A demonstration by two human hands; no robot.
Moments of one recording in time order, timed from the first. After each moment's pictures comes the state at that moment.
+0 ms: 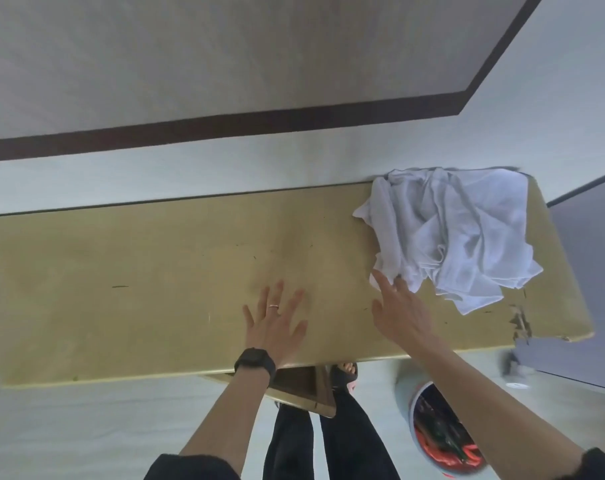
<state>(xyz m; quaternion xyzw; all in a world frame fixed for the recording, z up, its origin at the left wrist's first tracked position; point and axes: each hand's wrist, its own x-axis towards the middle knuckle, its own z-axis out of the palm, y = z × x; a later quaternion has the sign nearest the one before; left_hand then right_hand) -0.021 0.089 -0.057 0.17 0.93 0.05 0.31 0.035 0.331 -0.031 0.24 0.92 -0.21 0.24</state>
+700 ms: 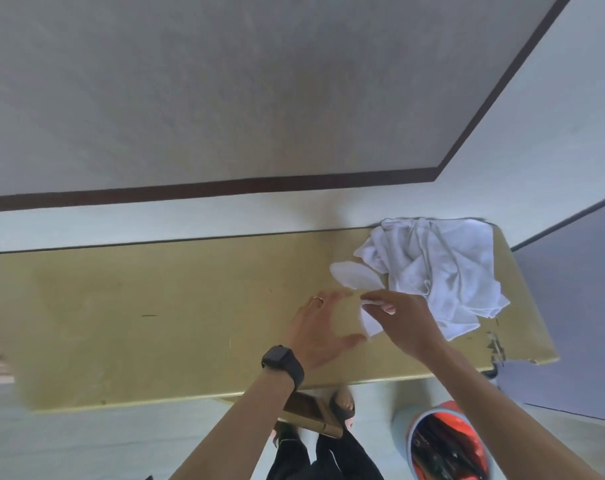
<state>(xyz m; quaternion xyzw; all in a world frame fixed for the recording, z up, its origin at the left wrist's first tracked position) -0.043 0.130 0.095 0.25 0.88 0.30 0.29 0.021 0.313 0.102 0.21 0.90 -0.39 0.07</state>
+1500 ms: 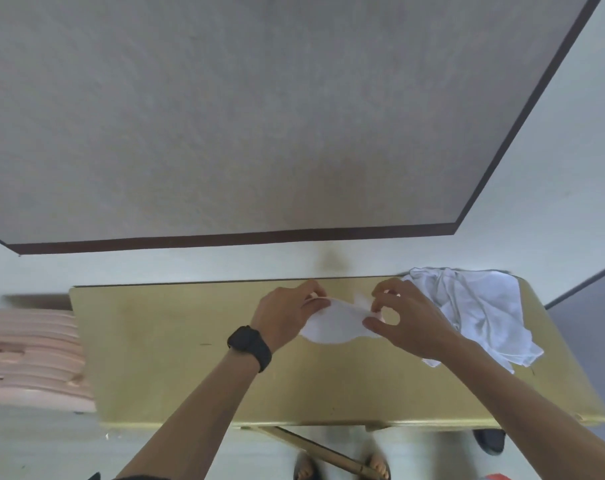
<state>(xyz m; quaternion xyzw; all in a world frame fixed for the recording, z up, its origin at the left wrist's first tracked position) -0.094 0.026 0.223 0.24 0.92 0.28 0.15 -0.005 0.268 0.204 0.00 0.97 -0.25 0.03</state>
